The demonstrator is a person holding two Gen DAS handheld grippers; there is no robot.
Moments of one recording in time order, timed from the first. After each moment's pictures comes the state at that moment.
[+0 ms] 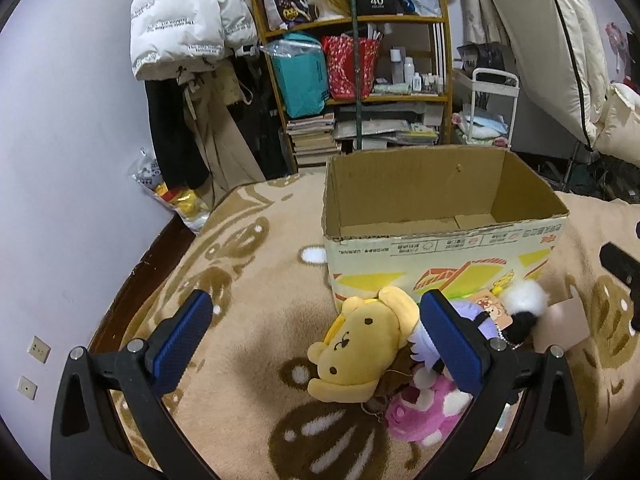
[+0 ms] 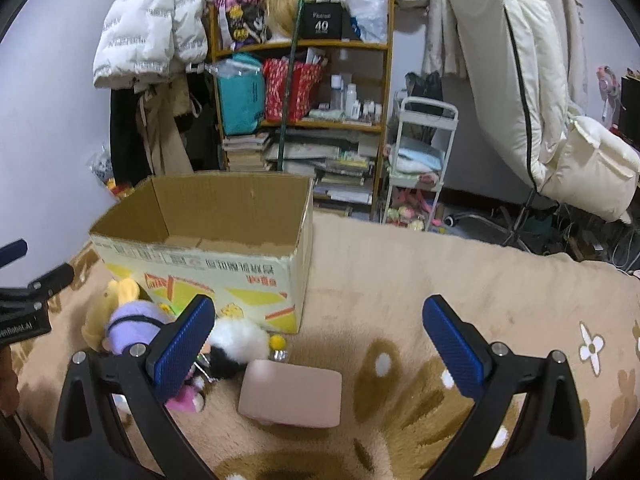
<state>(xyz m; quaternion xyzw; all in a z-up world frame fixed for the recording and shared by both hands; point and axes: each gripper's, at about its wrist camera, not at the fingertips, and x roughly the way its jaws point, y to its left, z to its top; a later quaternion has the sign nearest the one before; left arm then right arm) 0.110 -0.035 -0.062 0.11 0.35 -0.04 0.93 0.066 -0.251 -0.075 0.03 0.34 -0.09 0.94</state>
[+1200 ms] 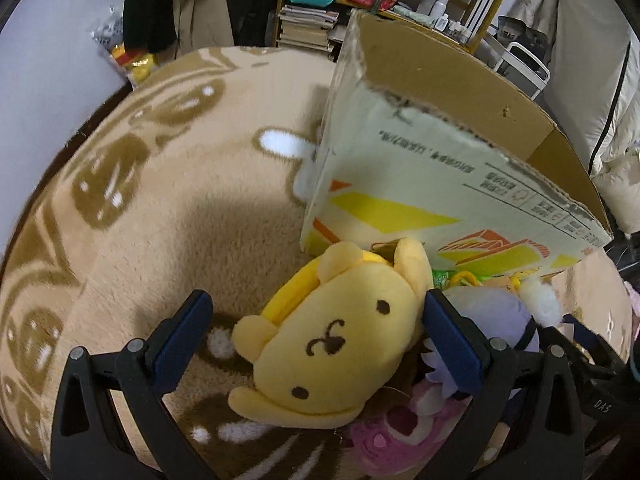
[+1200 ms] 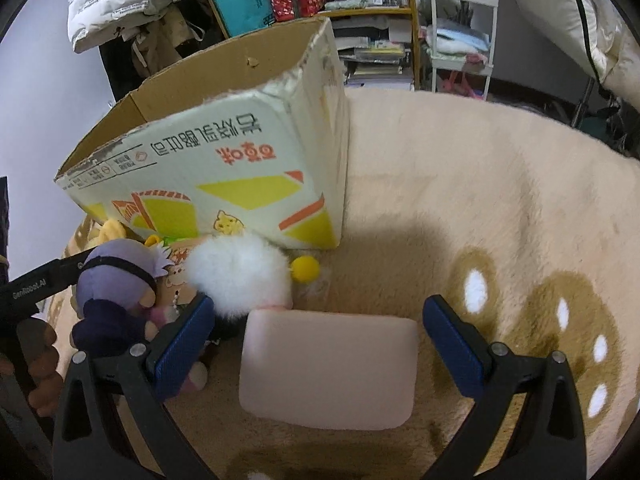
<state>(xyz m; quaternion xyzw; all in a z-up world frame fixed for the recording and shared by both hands) 0.178 -0.015 -0.158 -0.06 0.53 -0.08 0.84 0.112 -0.266 -0.178 0.14 0.48 -0.01 0.86</state>
